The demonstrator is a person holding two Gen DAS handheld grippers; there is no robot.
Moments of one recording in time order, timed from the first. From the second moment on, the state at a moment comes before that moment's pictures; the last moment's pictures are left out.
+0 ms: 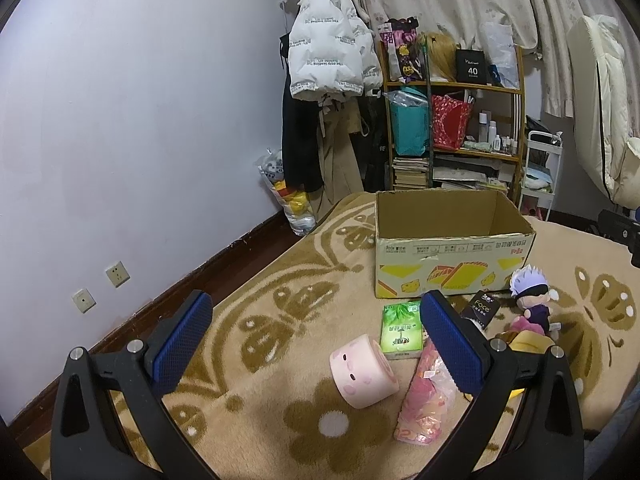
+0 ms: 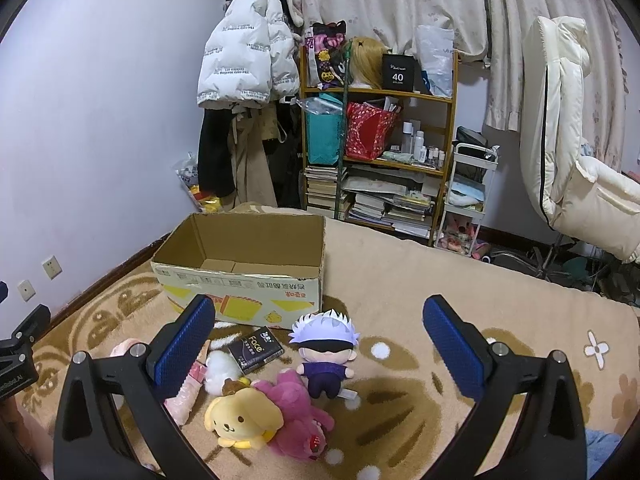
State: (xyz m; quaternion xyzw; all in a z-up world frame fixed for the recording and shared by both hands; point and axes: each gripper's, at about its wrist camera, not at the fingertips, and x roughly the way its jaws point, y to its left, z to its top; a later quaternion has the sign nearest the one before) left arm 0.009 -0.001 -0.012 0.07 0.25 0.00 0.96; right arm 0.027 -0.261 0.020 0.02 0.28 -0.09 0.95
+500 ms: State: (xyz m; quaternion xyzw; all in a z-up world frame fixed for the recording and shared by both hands) left arm 0.012 -0.001 -0.013 0.07 0.26 0.00 0.96; right arm 0.026 -0.262 0.020 0.03 0.29 -0.09 0.95
